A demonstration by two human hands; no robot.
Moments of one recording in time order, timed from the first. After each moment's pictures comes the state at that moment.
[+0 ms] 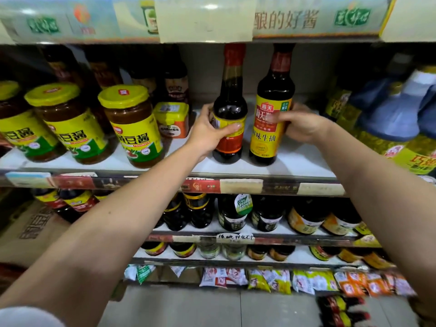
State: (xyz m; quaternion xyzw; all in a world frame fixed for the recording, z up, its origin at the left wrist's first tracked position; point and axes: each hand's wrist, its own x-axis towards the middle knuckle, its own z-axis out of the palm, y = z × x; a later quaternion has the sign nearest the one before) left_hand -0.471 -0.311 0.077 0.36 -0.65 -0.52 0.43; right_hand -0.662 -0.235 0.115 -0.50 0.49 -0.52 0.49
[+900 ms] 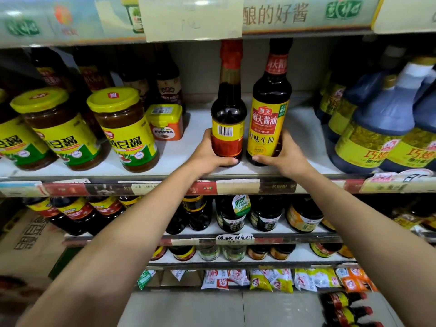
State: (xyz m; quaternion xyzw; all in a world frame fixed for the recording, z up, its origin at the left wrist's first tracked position) left_hand -0.465 -0.307 0.039 0.38 -0.74 -0.49 0.28; right_hand -0.649 -0.207 0.034 -0.51 0.69 -0.47 0.20
